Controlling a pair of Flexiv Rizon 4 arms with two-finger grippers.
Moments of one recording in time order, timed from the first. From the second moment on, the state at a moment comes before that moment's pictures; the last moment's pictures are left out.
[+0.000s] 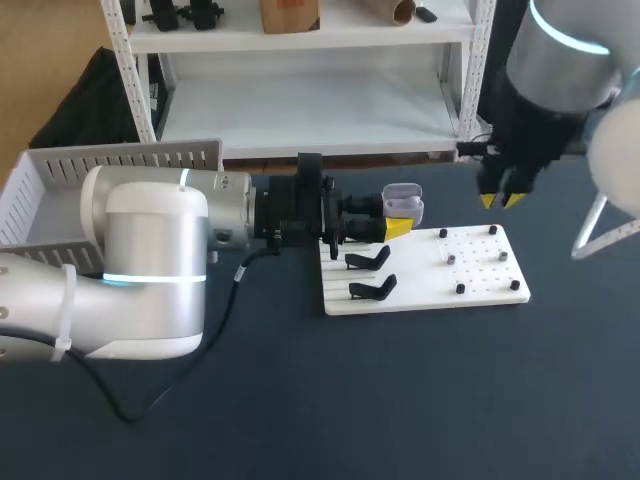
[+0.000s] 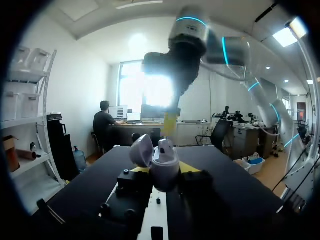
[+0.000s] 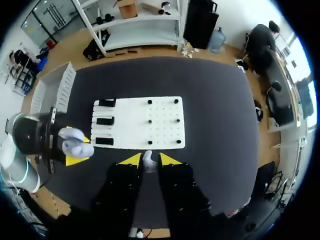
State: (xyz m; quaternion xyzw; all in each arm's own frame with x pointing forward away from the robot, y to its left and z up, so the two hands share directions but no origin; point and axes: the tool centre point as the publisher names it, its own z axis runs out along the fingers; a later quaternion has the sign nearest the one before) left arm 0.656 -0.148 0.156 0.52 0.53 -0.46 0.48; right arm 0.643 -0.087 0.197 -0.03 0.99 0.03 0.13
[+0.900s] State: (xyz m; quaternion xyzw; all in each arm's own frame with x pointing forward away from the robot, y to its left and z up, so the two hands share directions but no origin) left arm 0.656 -0.148 0.156 0.52 0.53 -0.46 0.48; right arm 0.578 0.002 0.265 -0.24 0.96 0.04 0.10
